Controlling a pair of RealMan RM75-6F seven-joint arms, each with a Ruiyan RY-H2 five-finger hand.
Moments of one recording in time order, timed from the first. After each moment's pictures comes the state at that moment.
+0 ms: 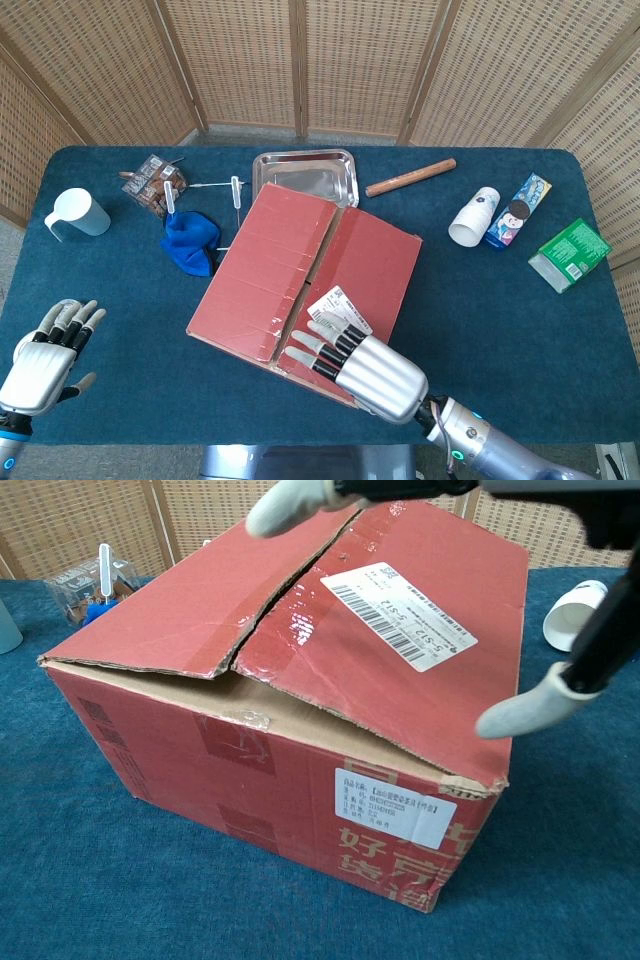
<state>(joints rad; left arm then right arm) -0.08 -1.17 0.07 -1.52 1.67 1.44 0.20 0.59 -1.02 0.17 -2.31 -1.62 0.87 -0.45</state>
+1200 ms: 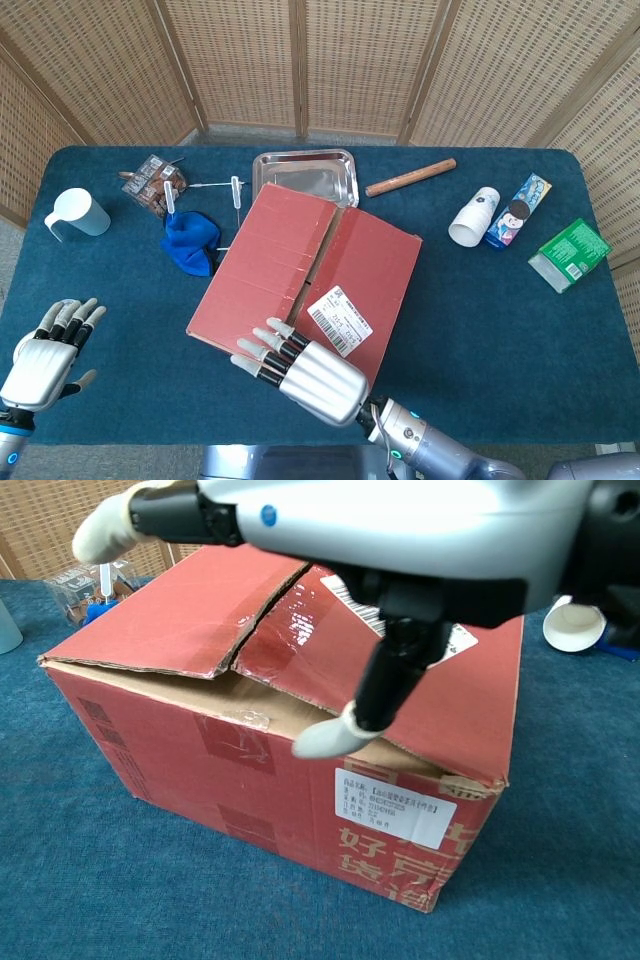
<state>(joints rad) -0.09 -1.19 0.07 -1.50 1.65 1.43 0.19 0.74 -1.36 0.17 -2.27 -1.38 0.93 -0.79</state>
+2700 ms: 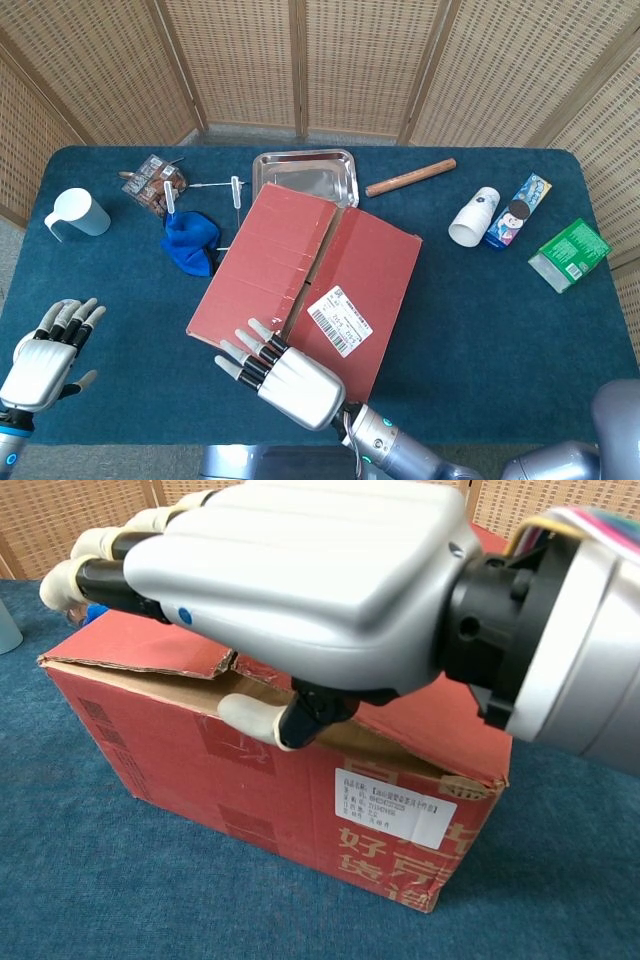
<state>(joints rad) -0.10 -1.18 0.08 -1.51 1.65 1.44 0.18 0.82 -1.56 0.09 -2.17 -1.34 1.08 -1.11</state>
